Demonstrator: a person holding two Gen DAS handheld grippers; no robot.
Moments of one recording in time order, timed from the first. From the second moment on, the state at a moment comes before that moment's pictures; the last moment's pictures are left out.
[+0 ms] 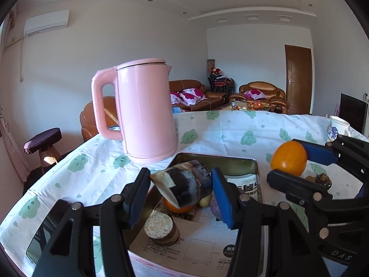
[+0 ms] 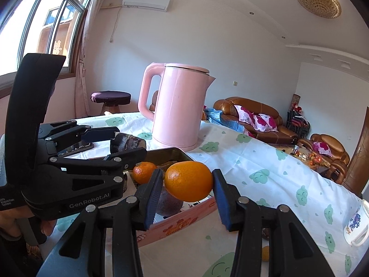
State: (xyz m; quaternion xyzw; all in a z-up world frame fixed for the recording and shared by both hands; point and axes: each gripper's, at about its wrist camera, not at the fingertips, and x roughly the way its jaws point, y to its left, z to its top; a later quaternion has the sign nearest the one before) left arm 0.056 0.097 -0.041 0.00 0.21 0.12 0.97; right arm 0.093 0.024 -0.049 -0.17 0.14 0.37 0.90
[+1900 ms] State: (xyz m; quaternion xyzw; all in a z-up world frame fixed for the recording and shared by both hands) left arm 0.063 0.113 -0.054 0.03 0.27 0.13 0.95; right arm 0.097 0.070 -0.079 -0.22 0.22 0.40 0.86
